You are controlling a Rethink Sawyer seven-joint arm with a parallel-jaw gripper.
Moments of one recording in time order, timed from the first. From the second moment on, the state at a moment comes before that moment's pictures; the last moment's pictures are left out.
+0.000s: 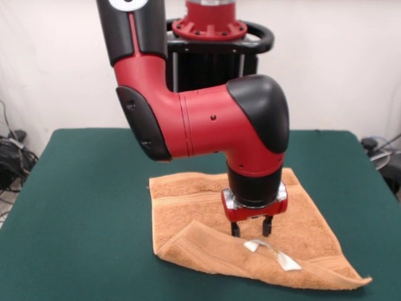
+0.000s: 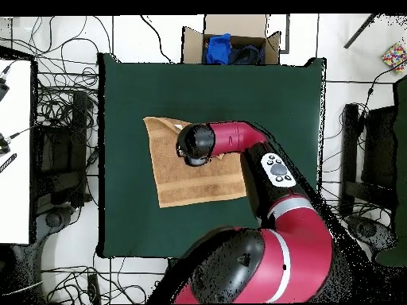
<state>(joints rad) -0.44 -0.33 0.43 1.41 -0.48 0.74 1.70</state>
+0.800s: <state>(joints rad) -0.45 -0.33 0.44 1.41 -0.48 0.75 1.70</state>
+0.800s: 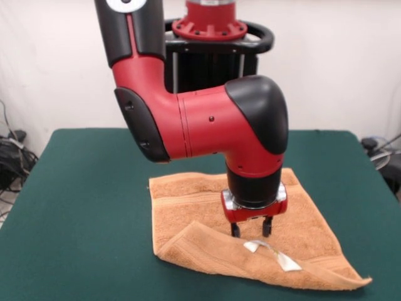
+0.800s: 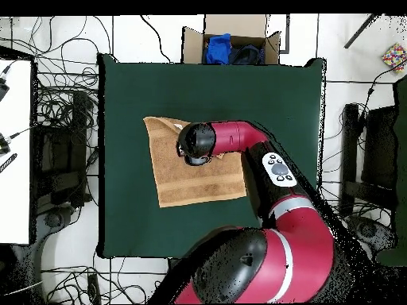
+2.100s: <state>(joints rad) -0.48 -0.27 0.50 1.30 -0.48 0.93 1.70</state>
